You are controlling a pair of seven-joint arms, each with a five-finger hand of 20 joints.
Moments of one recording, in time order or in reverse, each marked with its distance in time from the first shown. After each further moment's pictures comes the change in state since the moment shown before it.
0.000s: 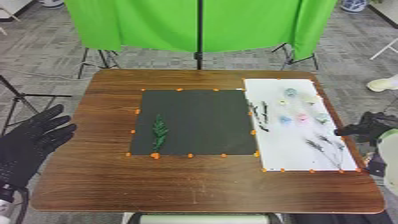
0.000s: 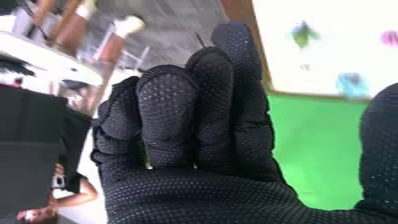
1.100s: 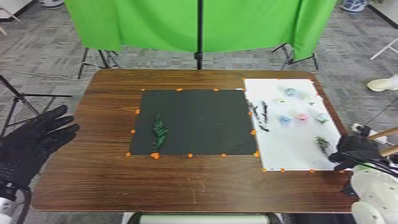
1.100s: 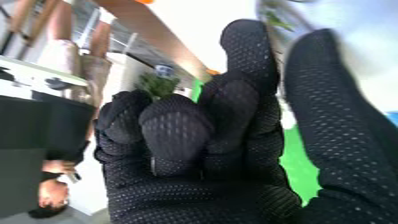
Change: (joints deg) left arm -0.7 0.5 0.5 0.2 0.1 -0.2 -1.2; right arm -9.6 -2.4 -8.3 4.7 -15.6 23.0 -7.8
